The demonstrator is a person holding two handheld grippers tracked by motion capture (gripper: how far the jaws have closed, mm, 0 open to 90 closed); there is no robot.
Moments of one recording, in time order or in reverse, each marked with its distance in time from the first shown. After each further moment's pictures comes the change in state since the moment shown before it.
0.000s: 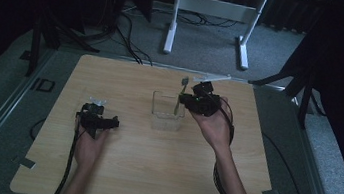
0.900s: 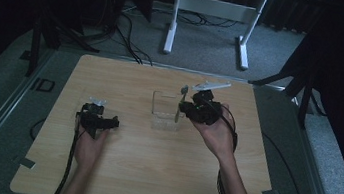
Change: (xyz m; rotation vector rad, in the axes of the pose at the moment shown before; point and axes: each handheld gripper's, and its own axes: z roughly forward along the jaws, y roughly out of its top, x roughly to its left) left arm 0.000 0.000 0.000 0.001 0.000 -0.001; right arm 0.012 -0.014 -0.013 0.037 0.015 -0.048
